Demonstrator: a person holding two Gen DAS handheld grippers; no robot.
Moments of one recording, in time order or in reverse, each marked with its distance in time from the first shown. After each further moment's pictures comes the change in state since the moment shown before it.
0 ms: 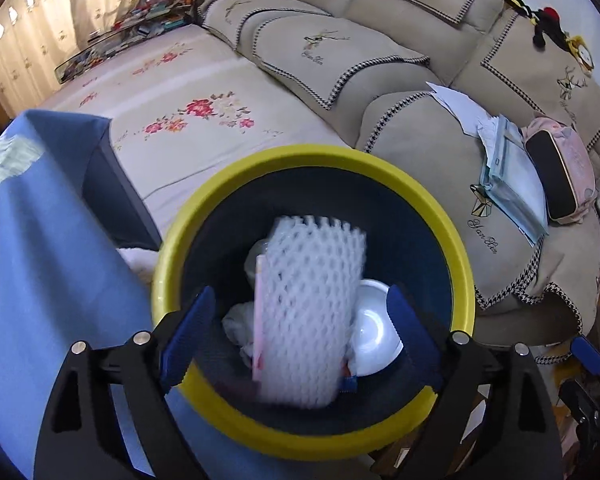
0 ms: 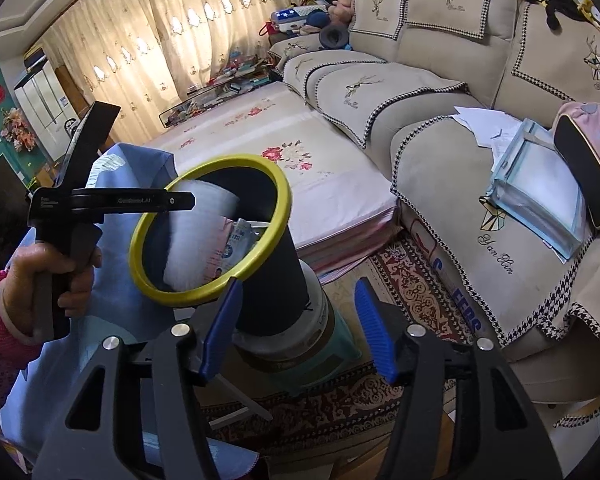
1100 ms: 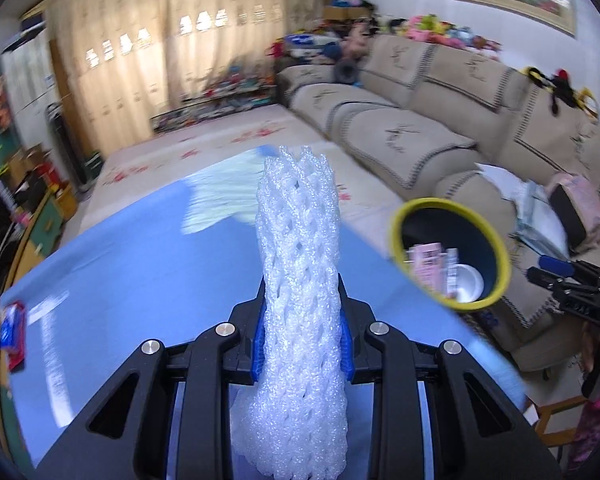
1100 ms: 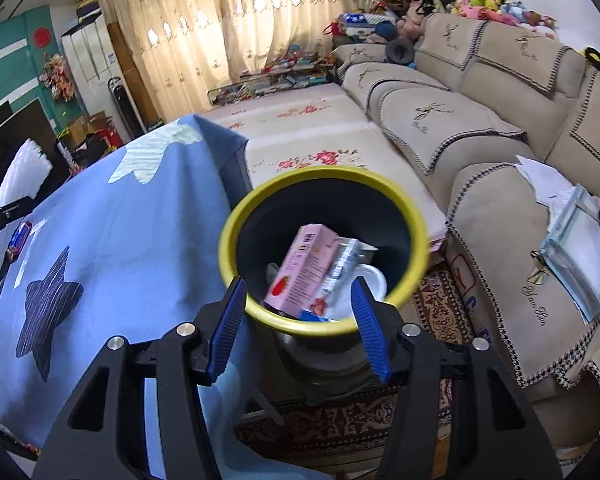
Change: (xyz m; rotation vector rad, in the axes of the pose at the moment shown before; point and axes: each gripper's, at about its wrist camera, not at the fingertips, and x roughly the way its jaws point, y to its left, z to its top) left arm -0.238 0.134 -0.143 -0.035 -0.337 0.194; right arm 0.015 0.120 0.014 -0.189 -0.004 0.058
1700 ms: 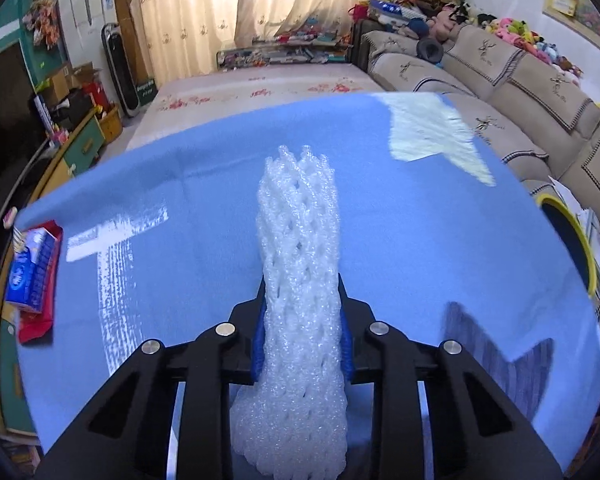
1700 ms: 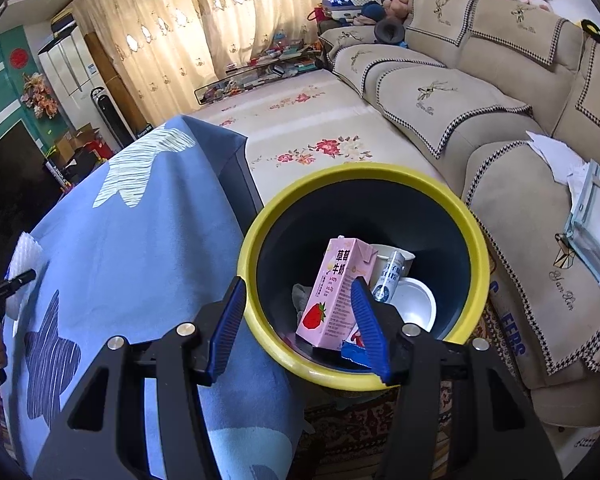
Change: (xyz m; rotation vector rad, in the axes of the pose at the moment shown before) left arm 0.060 0.230 -0.077 -0.219 0.143 0.135; right arm 0.065 0.038 0.033 0.082 0.050 0.004
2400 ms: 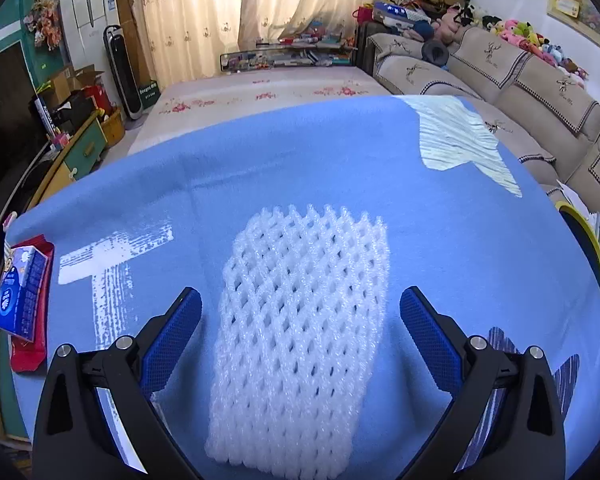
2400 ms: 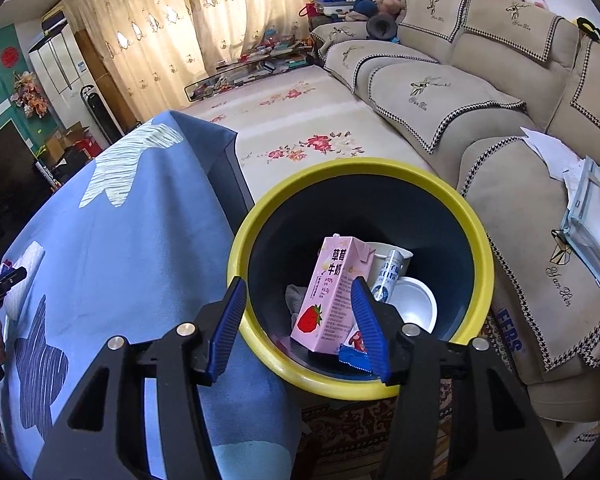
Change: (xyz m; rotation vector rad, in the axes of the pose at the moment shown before) left arm 0.039 0.029 0.011 -0.013 0.009 0.006; right arm 0.019 0.002 0.001 0.022 0.017 -0.034
